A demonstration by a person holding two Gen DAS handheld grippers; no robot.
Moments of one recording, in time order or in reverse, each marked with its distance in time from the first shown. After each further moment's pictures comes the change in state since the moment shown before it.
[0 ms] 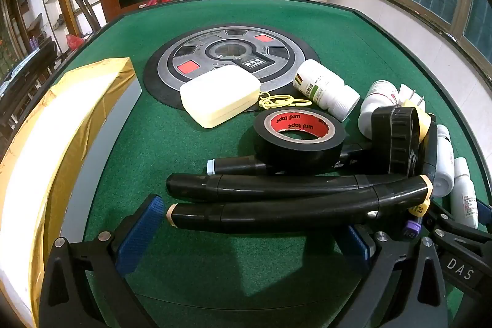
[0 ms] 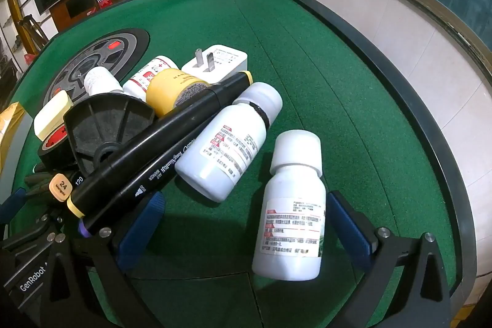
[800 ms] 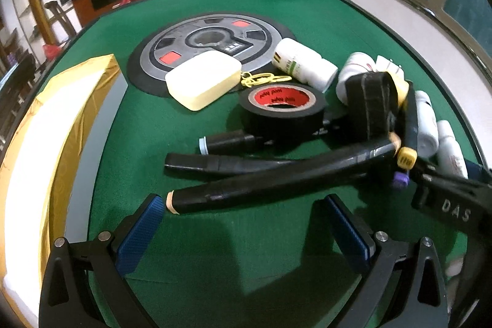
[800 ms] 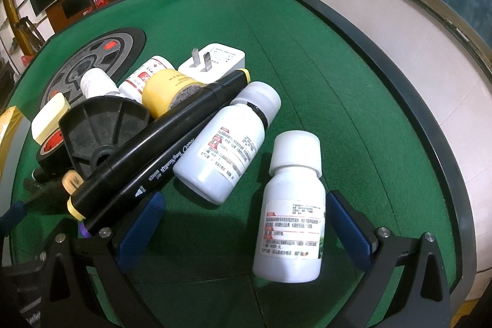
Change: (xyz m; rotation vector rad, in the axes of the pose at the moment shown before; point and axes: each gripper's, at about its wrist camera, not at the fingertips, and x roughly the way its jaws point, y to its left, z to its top) left arm -0.013 0.004 -0.011 0.111 0.065 -0.076; right arm 0.002 -0.002 0.004 0.013 0.023 -0.006
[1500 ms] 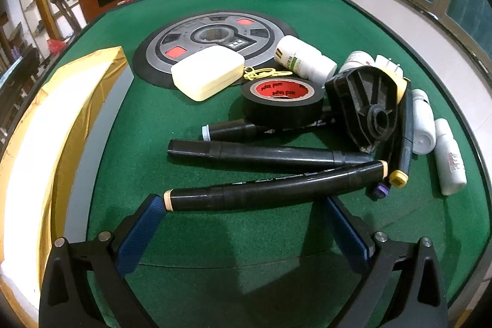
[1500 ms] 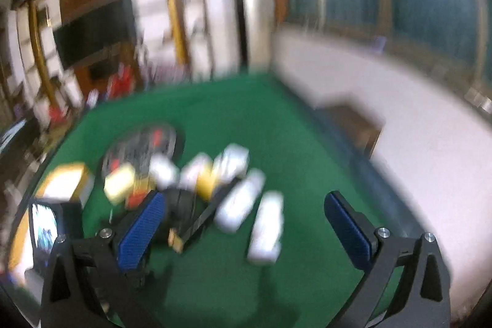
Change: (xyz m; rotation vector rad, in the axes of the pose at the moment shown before) left arm -0.005 0.001 -0.007 -0.023 -0.002 -0.012; right arm -0.130 -0.032 -0.014 0.050 -0.287 0.131
